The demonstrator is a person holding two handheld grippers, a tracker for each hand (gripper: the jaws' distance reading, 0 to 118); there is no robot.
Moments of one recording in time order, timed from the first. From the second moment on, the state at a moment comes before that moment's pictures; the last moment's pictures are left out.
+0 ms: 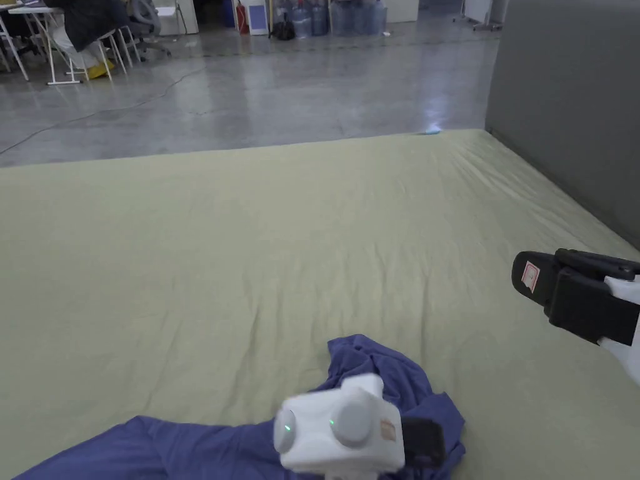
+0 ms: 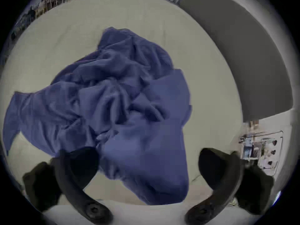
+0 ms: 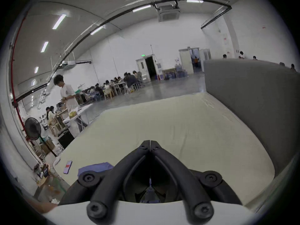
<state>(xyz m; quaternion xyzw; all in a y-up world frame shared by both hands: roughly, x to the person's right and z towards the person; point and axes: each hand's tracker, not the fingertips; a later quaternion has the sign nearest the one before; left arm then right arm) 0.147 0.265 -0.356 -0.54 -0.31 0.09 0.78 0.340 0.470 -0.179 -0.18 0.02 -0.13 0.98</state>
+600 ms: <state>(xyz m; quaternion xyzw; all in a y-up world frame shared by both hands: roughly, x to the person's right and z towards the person) -0.050 0.244 -0.307 -0.56 -0.13 0.11 0.81 0.301 0.366 -0.219 -0.31 0.09 -0.19 0.93</state>
